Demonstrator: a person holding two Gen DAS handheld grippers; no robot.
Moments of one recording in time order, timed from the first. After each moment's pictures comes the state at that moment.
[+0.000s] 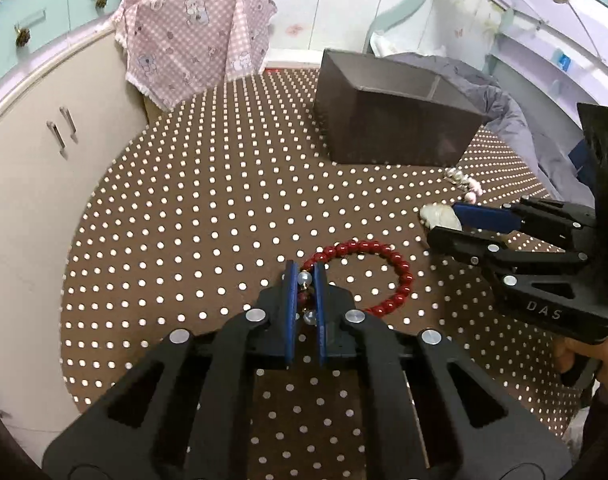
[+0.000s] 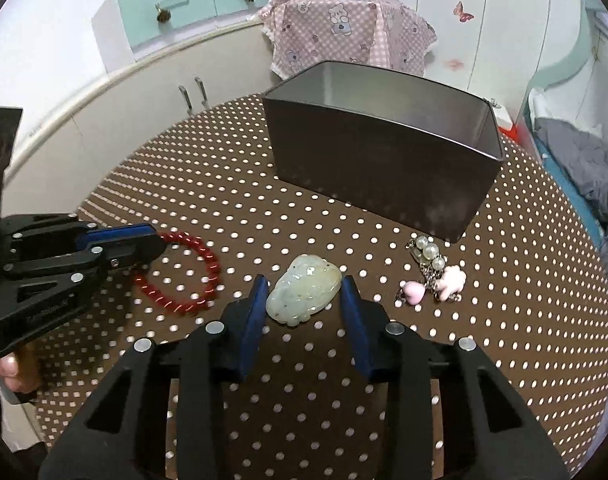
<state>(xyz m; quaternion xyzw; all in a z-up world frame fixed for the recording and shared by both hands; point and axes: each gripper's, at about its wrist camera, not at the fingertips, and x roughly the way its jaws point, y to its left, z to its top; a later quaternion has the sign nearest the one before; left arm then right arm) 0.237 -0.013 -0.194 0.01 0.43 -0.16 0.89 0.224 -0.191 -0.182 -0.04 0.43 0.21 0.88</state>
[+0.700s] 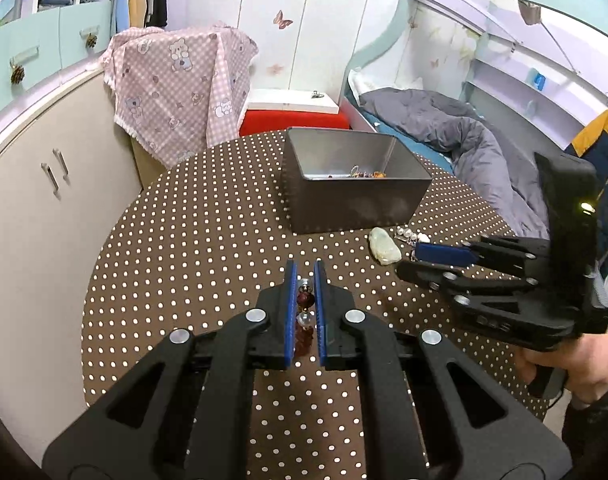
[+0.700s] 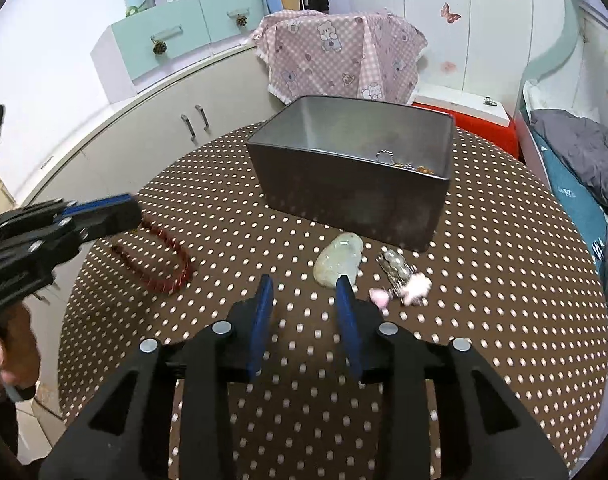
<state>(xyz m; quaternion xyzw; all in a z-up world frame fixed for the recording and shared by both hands) 0.229 -0.022 -0.148 0.00 0.37 -0.19 0.91 0.237 -0.206 -0.168 -0.01 0.42 0.20 0.88</state>
